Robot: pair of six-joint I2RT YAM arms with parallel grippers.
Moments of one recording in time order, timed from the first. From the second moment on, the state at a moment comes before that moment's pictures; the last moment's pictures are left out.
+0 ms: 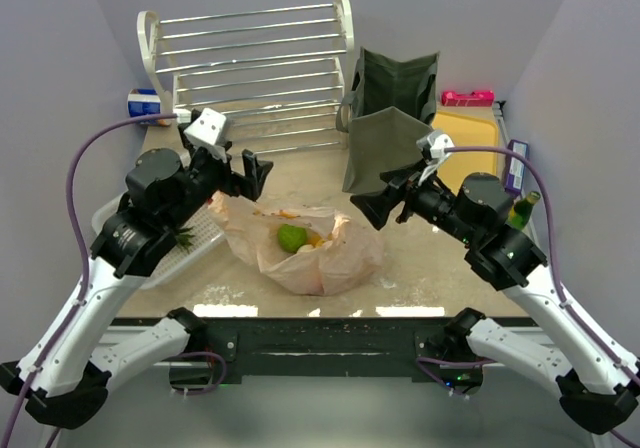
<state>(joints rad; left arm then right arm) -0.57 0.91 1.26 -0.43 -0.04 -0.02 0.67 0.83 1.04 -0.28 -0.14 0.29</state>
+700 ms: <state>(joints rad) -0.57 0.65 1.20 -0.87 -0.18 -0.28 0.82 0.80 0.98 -0.21 -0.40 0.12</state>
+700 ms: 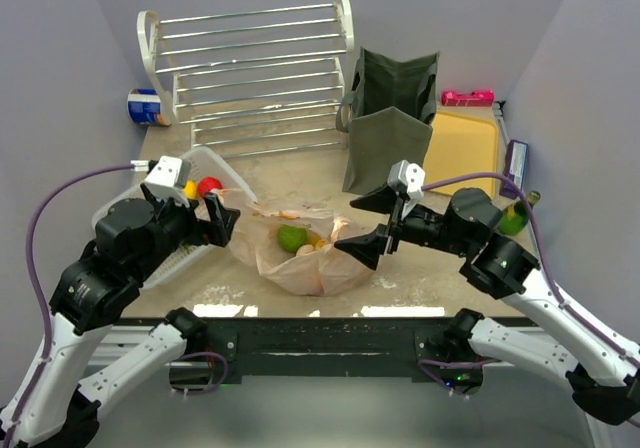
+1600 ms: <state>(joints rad) -0.57 0.74 1.28 -0.69 -0.07 -0.31 1.02 0.93 1.20 -0.26 0.31 0.04</state>
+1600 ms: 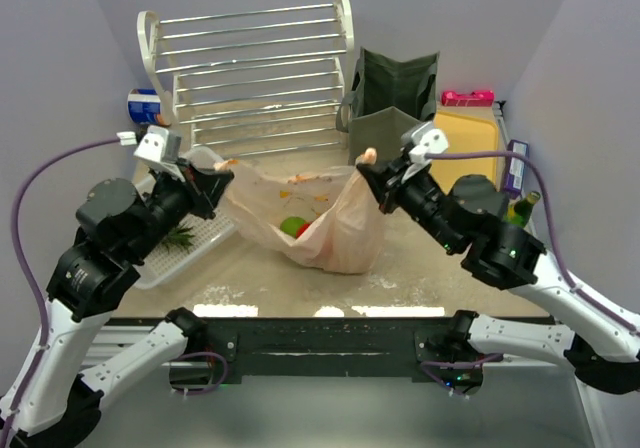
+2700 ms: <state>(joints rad) -0.57 0.88 1.10 -0.25 0.03 -0.21 0.72 1.08 1.44 -0.34 0.06 -0.07</state>
